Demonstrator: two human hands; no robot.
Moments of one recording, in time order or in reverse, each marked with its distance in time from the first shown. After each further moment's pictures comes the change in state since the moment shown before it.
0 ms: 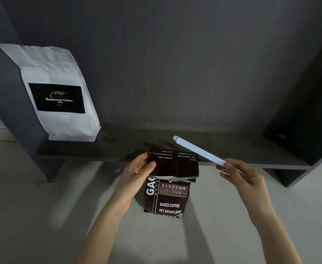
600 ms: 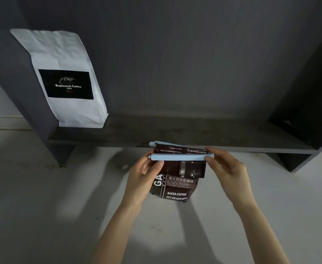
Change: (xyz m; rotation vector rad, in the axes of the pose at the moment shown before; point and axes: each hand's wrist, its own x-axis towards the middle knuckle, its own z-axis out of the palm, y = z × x) left_hand -0.040 -0.012 0.008 -0.108 0.038 0.146; right_hand -0.024 0.013 0.035 -0.098 -0.071 -0.077
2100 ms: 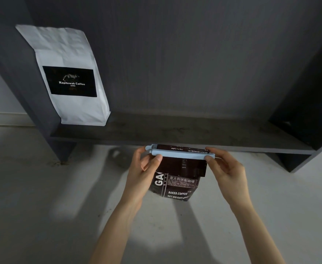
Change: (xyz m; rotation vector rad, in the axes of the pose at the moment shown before) left_hand -0.002 0.003 -0.006 -0.055 0.056 -0.083; right_hand -0.007 0.001 0.009 -0.048 0.037 -0.040
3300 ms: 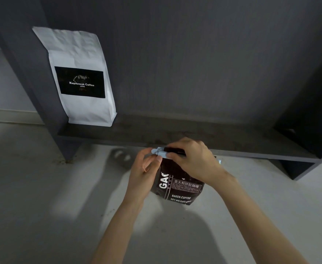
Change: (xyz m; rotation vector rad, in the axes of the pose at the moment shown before) left_hand 0.002 0.000 -0.007 -0.010 0.051 0.052; right_hand 0.027 -0.061 0.056 -0.685 -0.521 -0.256
